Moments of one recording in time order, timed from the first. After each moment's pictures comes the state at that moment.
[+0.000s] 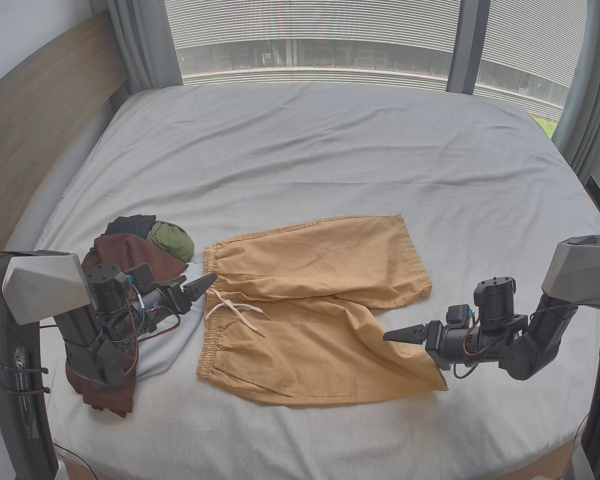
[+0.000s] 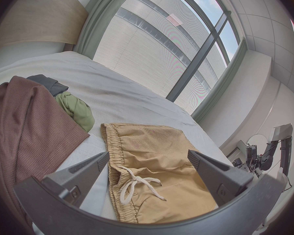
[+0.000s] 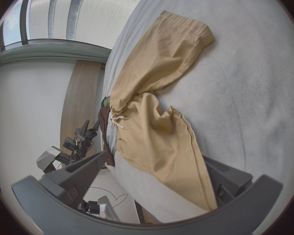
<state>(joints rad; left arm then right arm) -0.09 2.37 -0.68 -1.55 -0.45 -0.39 0.25 2.24 -0.60 -1.00 0.65 0.73</state>
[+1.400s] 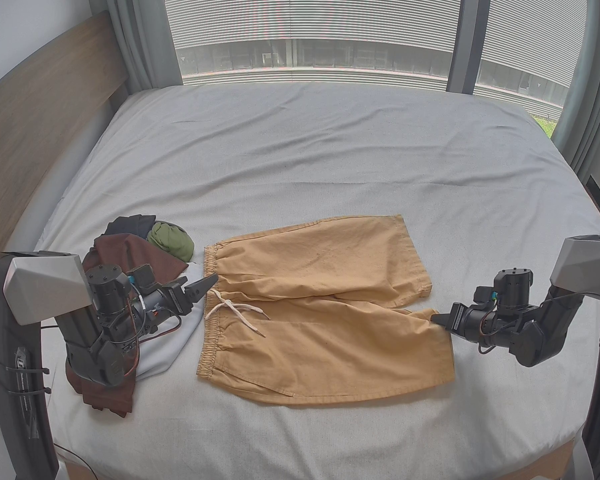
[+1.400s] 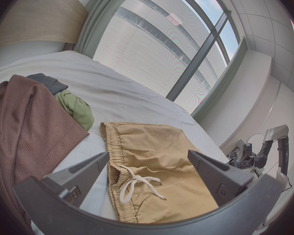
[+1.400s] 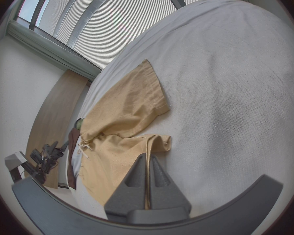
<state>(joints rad) -0.10 2.37 -0.68 -1.55 -0.44 -0.39 0.11 2.30 -0.66 -1.07 0.40 0.51</state>
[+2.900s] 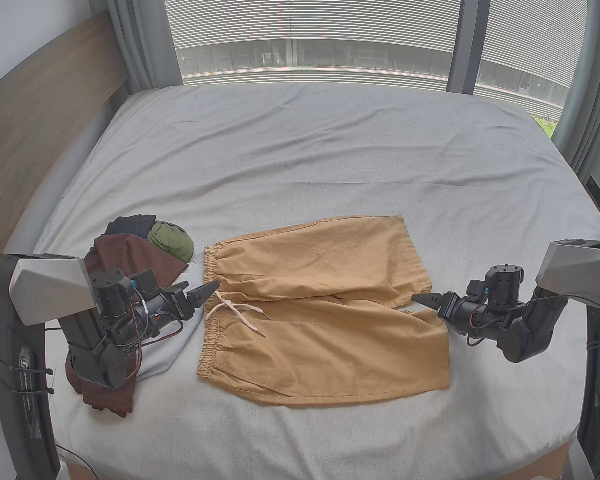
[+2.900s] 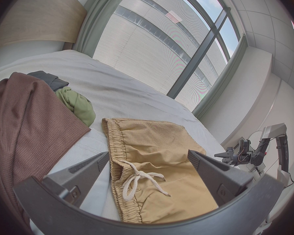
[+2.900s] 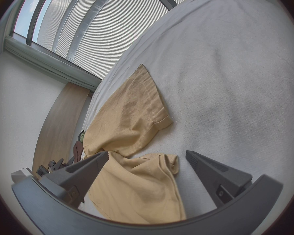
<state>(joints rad) -0.10 2.40 -0.68 -1.55 -0.44 -0.36 0.11 2.40 -0.79 -1.13 0.42 0.65</state>
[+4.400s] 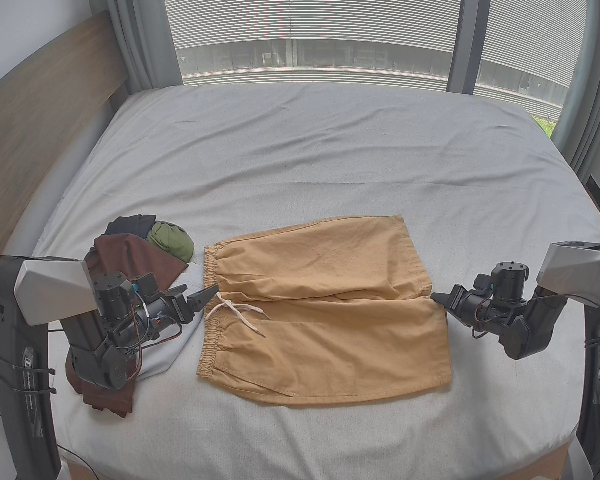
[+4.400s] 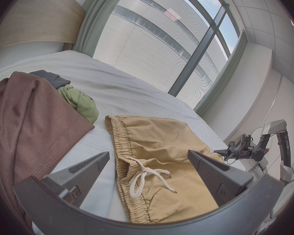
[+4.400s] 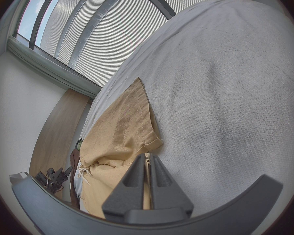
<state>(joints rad) -0.09 2.42 -0.69 -1.55 -0.44 -0.33 0.06 2.44 -0.83 -1.20 0.41 0.64</state>
